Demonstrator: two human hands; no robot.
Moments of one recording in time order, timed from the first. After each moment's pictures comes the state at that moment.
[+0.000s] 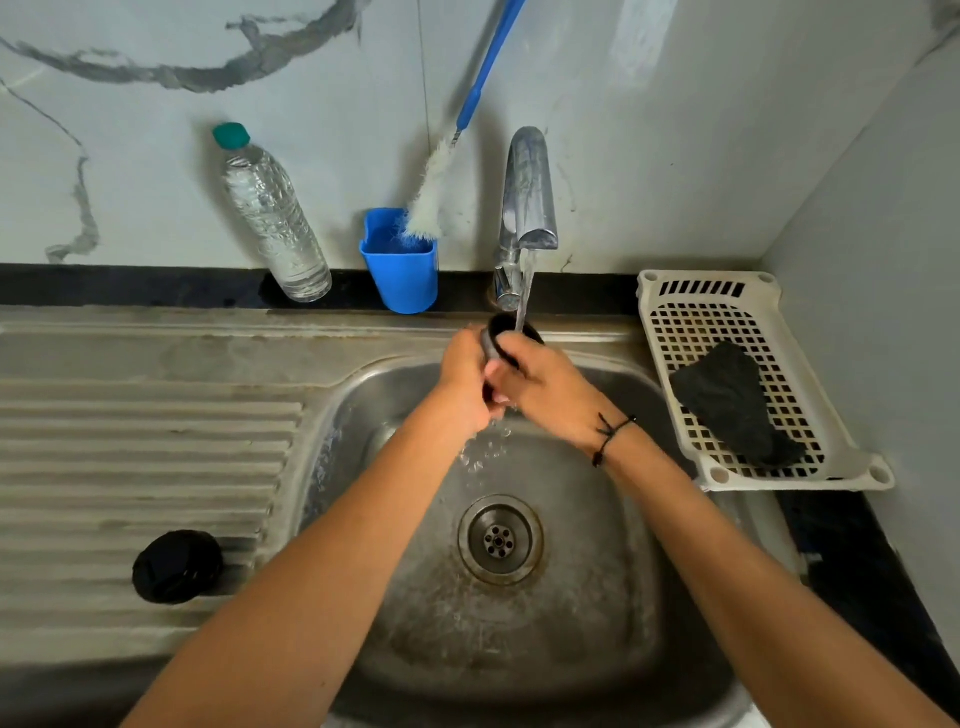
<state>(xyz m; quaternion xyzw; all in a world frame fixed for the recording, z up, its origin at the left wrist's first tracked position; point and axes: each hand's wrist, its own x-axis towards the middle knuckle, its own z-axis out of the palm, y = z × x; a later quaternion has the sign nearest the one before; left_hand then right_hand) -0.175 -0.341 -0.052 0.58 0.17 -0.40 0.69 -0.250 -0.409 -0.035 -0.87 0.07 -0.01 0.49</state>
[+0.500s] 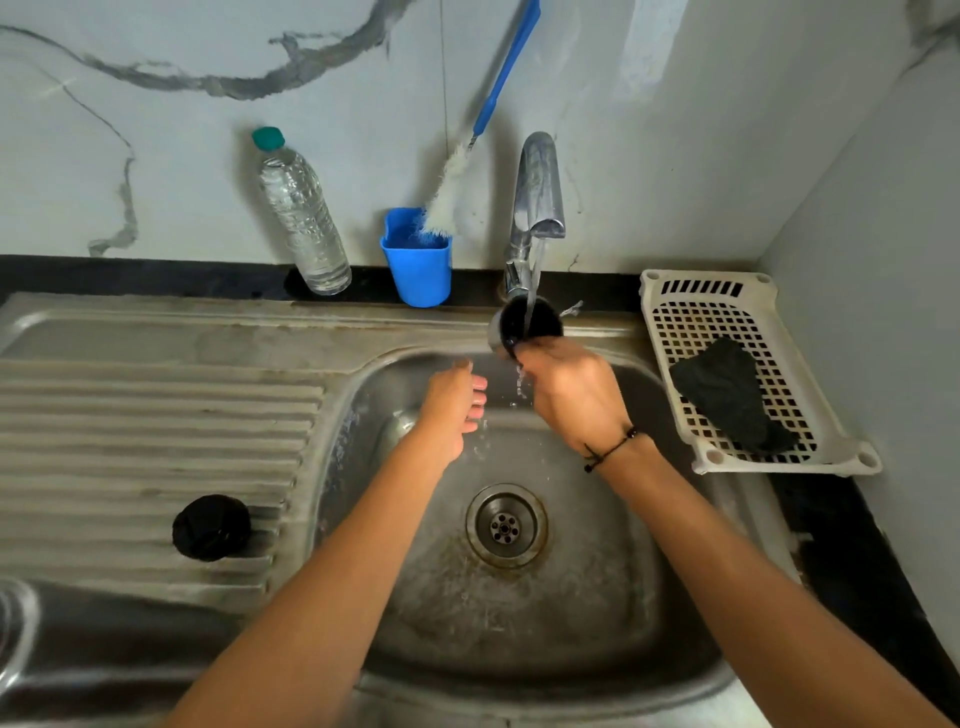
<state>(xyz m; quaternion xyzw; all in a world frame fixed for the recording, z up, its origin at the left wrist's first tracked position) -0.191 -0.298 -0.079 0.73 0.09 -0.33 0.59 -0.266 -0.406 -0.046 -0.98 0.02 -0.15 0.09</state>
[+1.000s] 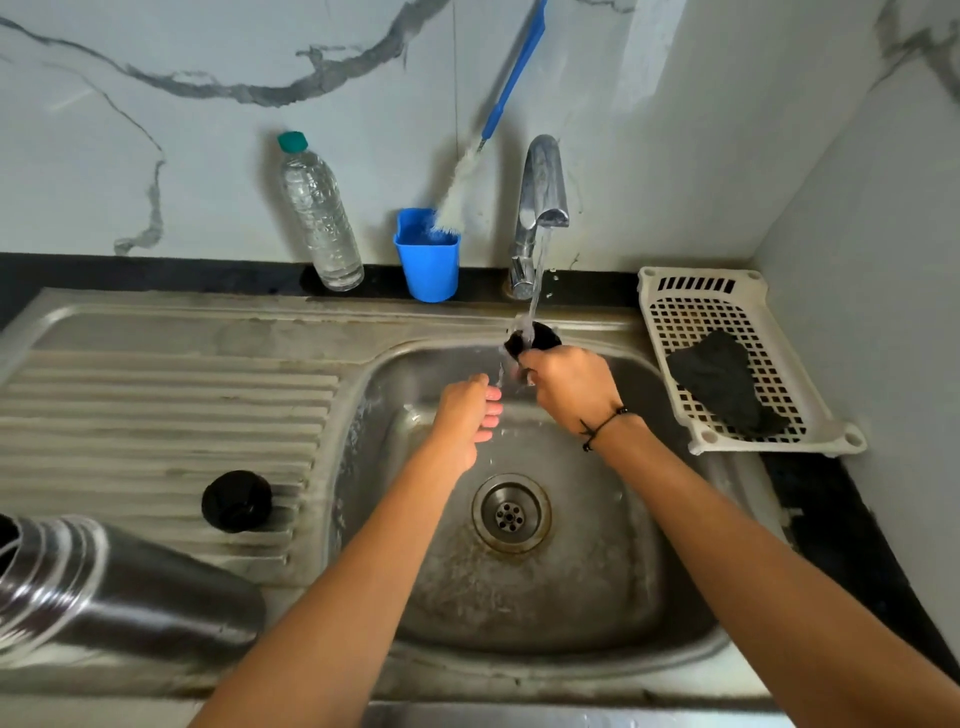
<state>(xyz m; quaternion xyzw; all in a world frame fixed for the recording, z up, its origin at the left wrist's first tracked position) -0.222 -0.284 -0.079 0.71 0.08 -0.34 0.62 -0.279 -0.391 -0.044 -0.99 0.09 -0.10 0.06</state>
